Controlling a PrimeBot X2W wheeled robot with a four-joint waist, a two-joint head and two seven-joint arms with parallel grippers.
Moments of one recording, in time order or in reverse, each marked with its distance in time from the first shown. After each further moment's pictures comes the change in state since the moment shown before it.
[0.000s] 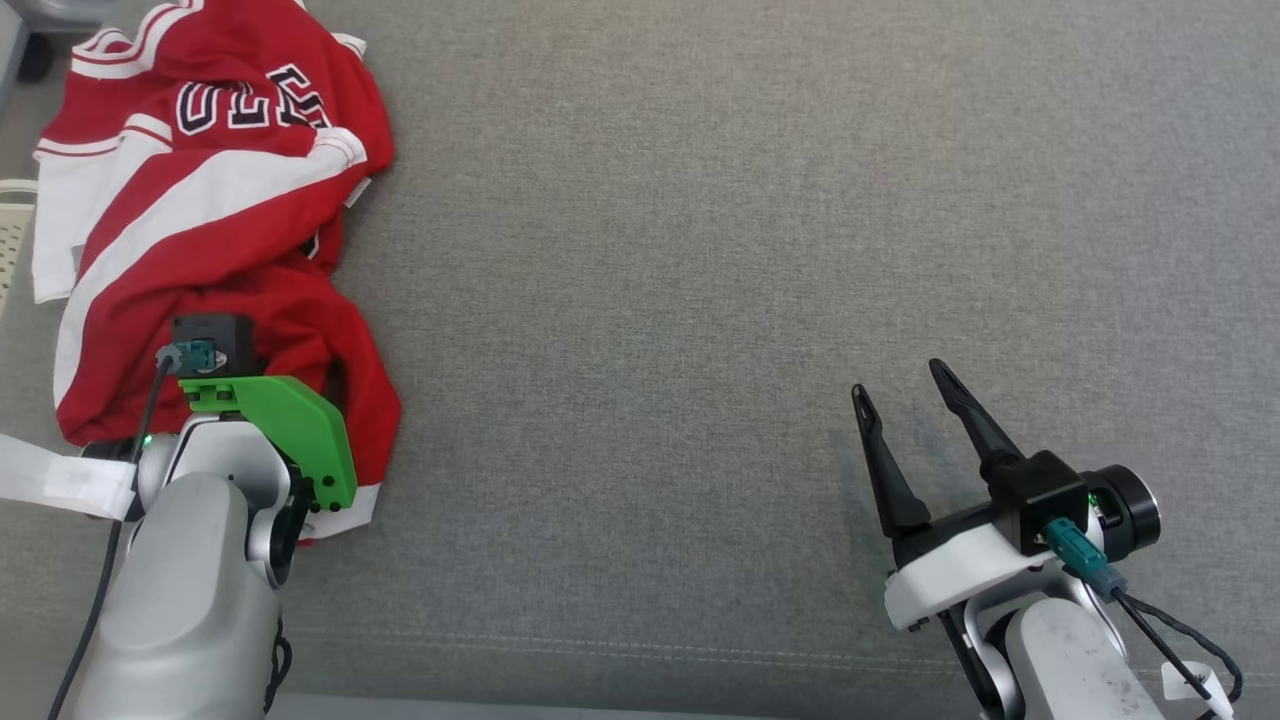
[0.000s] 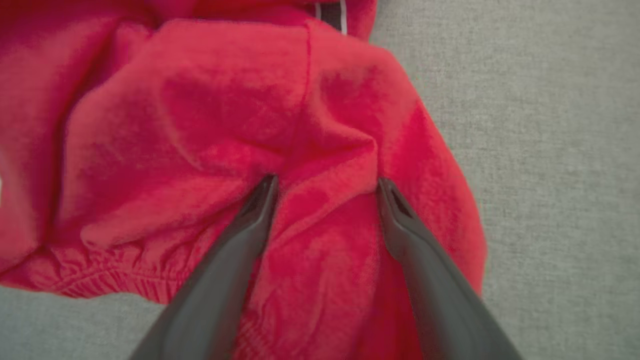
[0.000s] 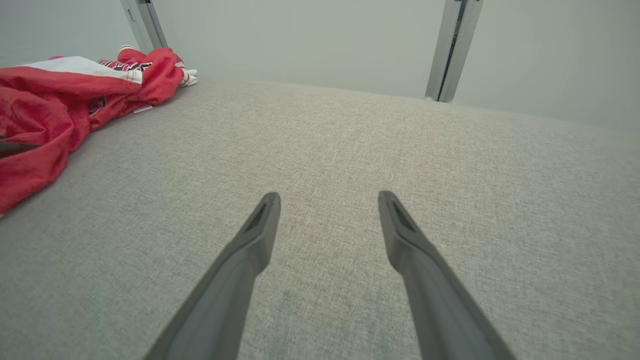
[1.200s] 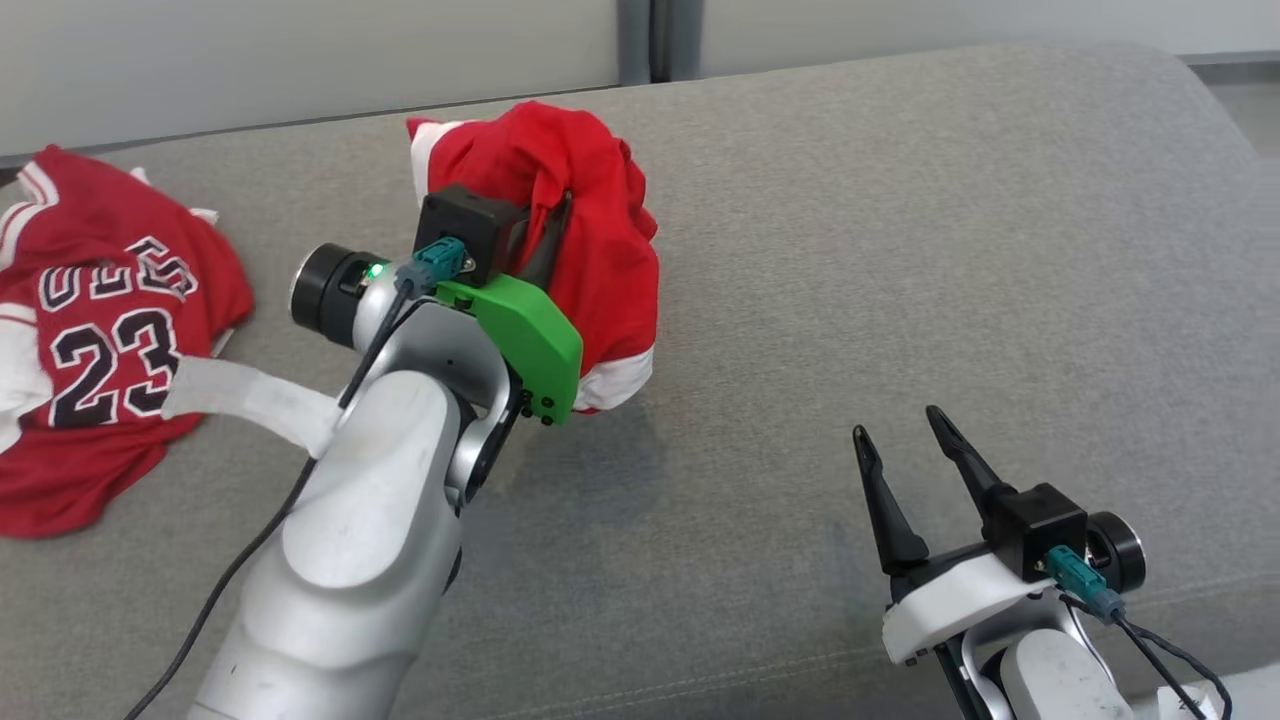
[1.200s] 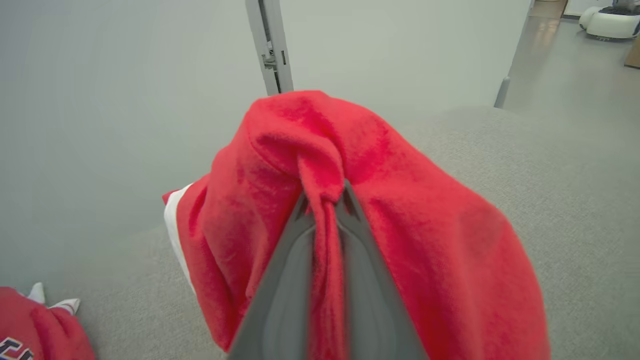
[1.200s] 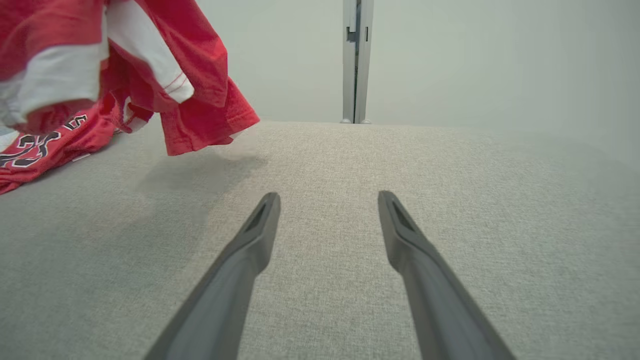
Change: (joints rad) left arm -0.095 -0.140 -0.263 -0.280 0.050 -0.027 -0.090; right arm 0.028 0.002 0.003 0.083 0.078 0.000 -0.033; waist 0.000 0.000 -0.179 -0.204
